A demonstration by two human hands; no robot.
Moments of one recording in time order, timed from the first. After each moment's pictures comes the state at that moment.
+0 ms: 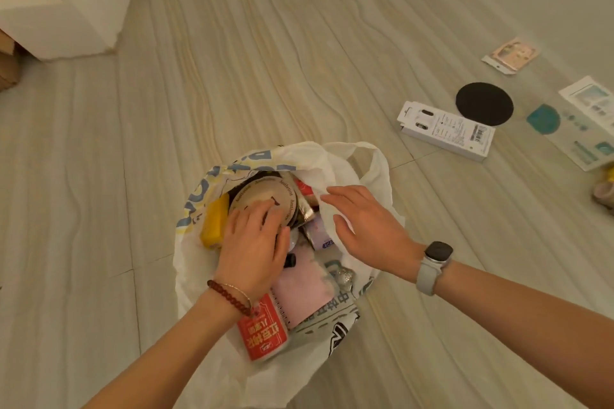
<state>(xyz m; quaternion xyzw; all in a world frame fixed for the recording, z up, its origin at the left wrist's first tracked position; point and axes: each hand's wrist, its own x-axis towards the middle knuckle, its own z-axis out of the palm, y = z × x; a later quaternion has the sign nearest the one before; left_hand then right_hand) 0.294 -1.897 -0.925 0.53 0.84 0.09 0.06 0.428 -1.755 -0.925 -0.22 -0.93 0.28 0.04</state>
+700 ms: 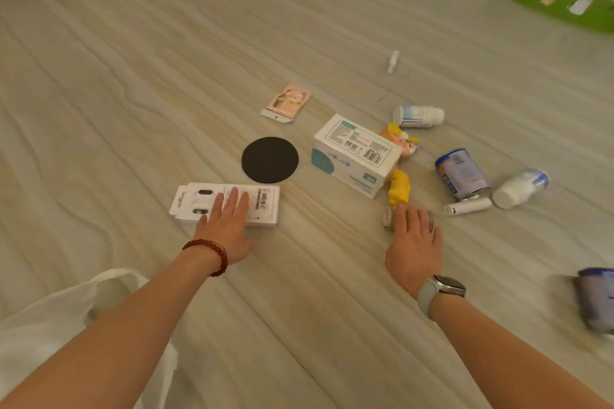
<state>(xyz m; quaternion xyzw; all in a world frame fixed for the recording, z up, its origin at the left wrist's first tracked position) 0.436 -1.540 -0.997 0.62 0.74 -0.10 0.23 0.722 -1.519 -1.007 -0.72 -0.69 0.08 -0.01</state>
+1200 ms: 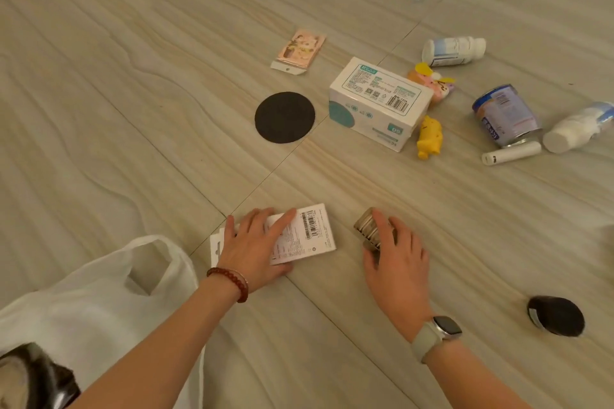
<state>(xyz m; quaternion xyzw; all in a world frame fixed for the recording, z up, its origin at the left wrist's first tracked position) 0.454 -1.609 -1.017 0.71 0.68 -0.07 0.19 0.674 -1.606 -1.029 -0.69 -0.70 0.16 0.10</state>
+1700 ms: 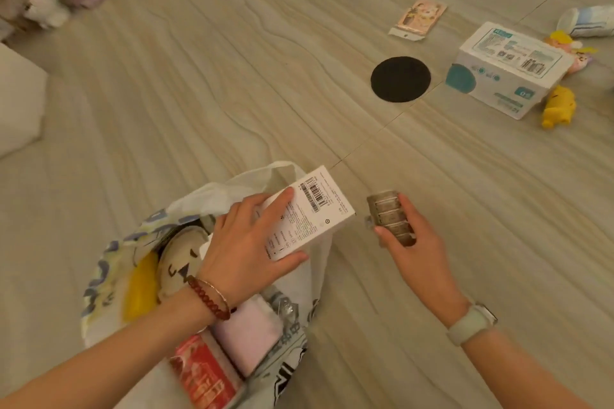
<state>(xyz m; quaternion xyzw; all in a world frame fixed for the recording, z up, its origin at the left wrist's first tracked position) 0.354 -1.781 -0.900 0.64 0.76 0.04 0.11 0.572 -1.702 -0.973 -0.56 -0.60 0.51 0.26</state>
